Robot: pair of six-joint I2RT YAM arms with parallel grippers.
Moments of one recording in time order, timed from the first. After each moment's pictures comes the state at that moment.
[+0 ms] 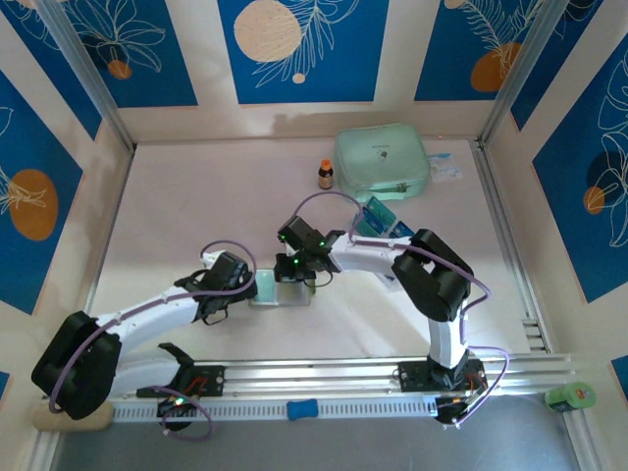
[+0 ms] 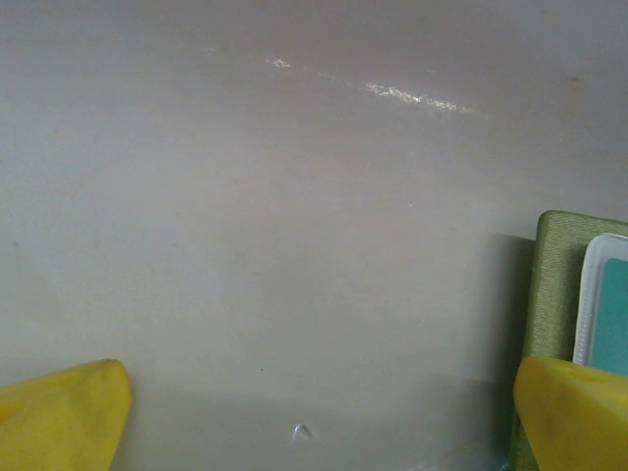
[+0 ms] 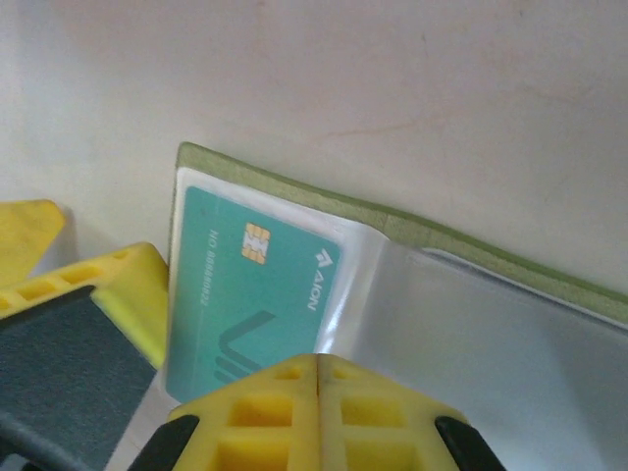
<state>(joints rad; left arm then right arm) -0.59 1.17 0.45 -0.38 -0.30 -0.78 0.90 1.91 1.21 -0.31 -0.28 0.76</state>
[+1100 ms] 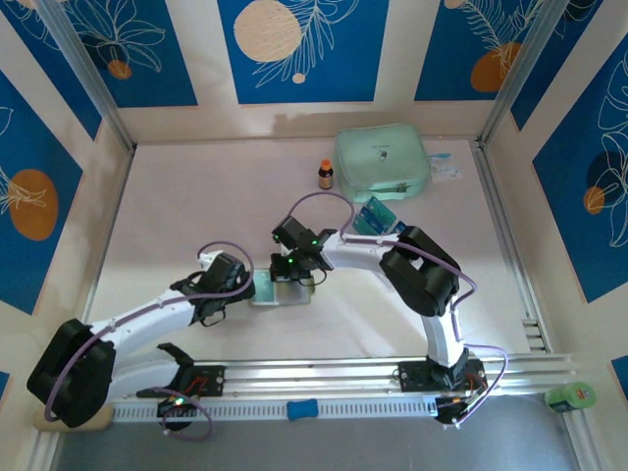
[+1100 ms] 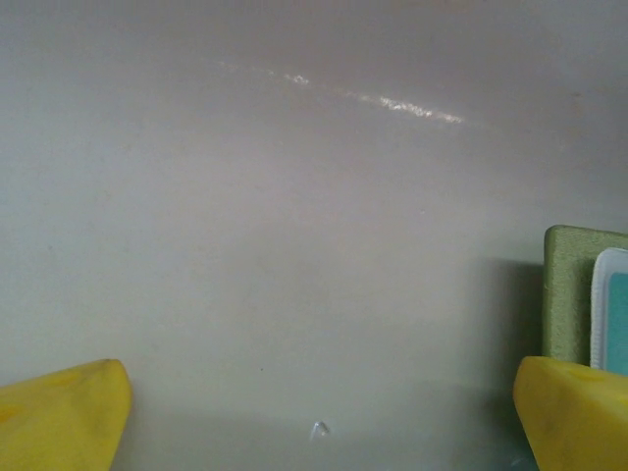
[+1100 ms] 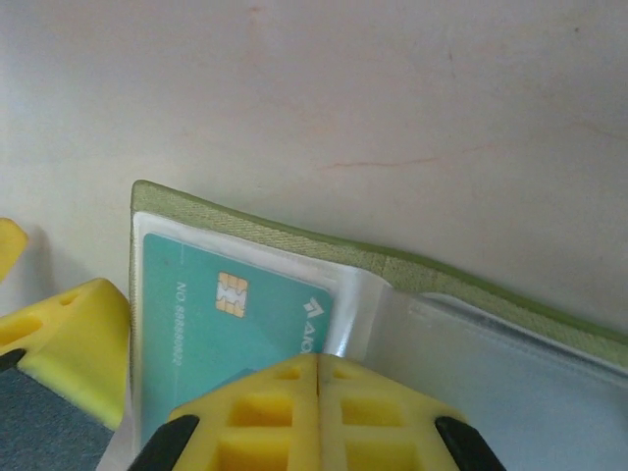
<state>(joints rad) -0.58 1.12 0.43 -0.39 -0.31 -0.76 0.90 1.98 1.27 -0.33 -0.29 0.76</state>
